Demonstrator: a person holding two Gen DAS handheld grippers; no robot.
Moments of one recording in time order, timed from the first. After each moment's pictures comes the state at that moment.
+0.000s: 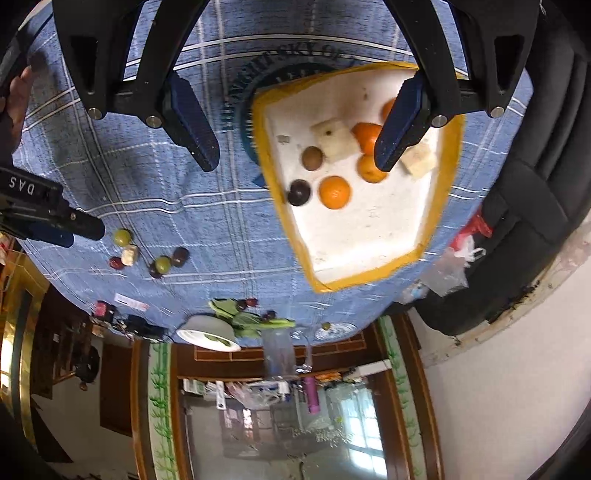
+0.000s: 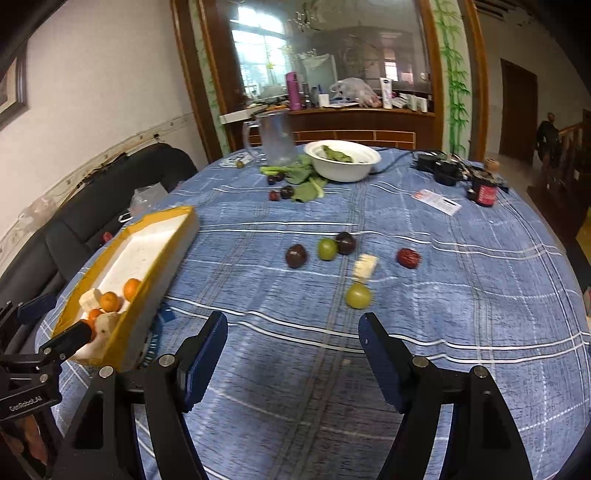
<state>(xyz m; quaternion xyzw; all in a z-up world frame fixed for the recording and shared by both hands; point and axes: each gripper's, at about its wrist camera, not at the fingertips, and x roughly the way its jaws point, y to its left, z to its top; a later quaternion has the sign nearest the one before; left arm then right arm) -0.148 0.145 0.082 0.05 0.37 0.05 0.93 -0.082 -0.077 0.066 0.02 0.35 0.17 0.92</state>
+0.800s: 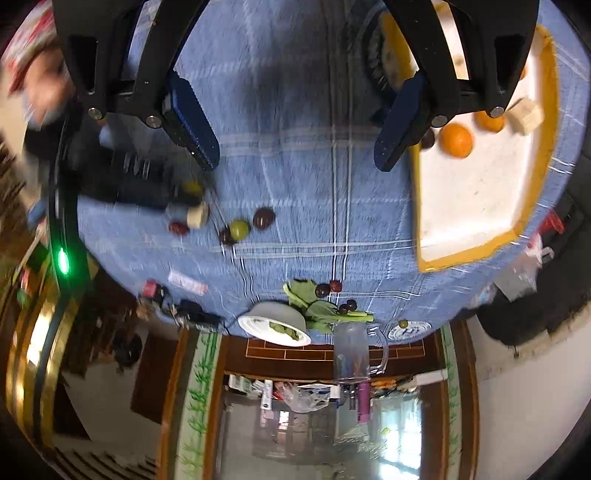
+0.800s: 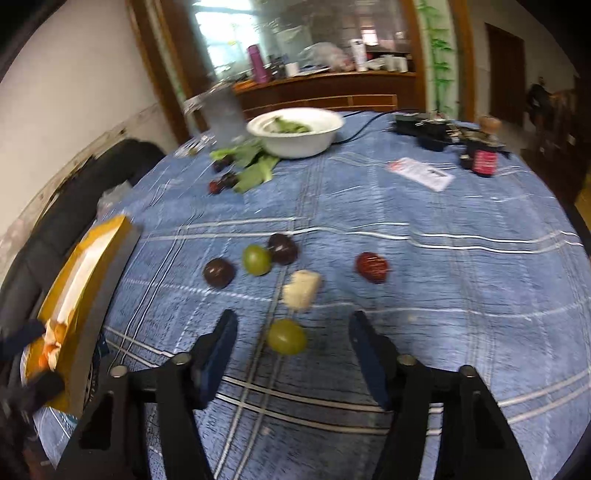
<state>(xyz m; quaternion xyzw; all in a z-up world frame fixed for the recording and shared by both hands) -0.063 0.089 0.085 -0.04 0.38 -0.05 0.92 0.010 -0.108 0.031 0.05 0.42 0.16 0.89</state>
